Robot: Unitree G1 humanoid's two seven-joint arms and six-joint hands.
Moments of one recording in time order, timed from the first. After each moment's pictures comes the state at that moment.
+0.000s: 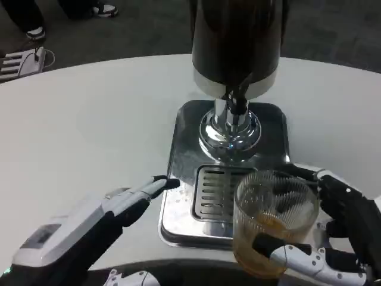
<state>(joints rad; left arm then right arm) 0.16 0.58 0.19 -0.47 0.24 -0.33 -0.39 0.22 -0.17 0.00 -0.64 -0.18 -0.03 0.10</state>
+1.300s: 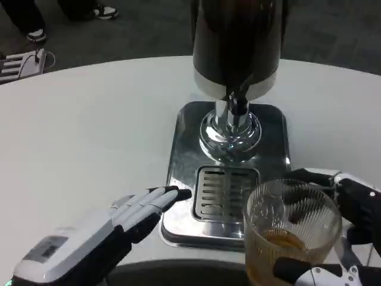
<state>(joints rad) 0.23 0.59 0.22 -0.59 0.24 -0.32 -0.44 0.34 -0.25 -0.14 -0.83 -0.04 0.00 0.25</state>
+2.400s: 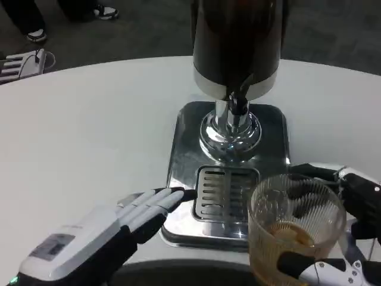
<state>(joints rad) 0.21 0.60 0.20 -0.59 0.25 -0.32 -0.45 0.32 -0.25 -0.16 -0.83 -0.04 0.00 0.25</state>
